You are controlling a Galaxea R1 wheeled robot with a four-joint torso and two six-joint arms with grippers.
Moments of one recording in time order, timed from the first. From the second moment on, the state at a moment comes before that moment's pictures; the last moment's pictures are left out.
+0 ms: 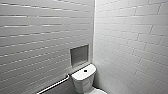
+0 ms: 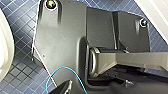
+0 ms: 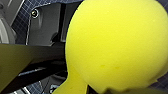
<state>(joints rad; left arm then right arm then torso) 1.44 3.04 -2.62 0.81 0.14 -0.72 -1.62 2.96 -2.55 0.60 0.15 -0.43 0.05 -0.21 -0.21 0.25</state>
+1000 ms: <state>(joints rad) 1.45 3.03 -2.62 0.79 0.14 -0.73 -1.60 2.97 -2.66 0.06 0.04 -0.07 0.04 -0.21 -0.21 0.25</state>
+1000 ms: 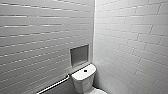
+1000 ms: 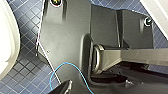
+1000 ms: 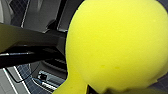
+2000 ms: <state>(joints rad) 1.42 3.05 -2.70 0.08 0.17 -0.02 -1.57 3.03 -2.75 0.05 0.00 -0.03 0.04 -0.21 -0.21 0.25</state>
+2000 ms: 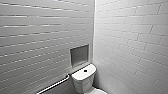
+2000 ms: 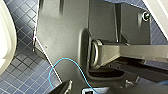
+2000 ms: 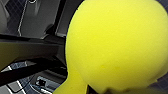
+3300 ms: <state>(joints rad) 1.41 3.02 -2.66 0.07 0.06 -0.01 -1.59 2.85 -2.39 0.05 0.09 -0.03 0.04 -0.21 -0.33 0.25</state>
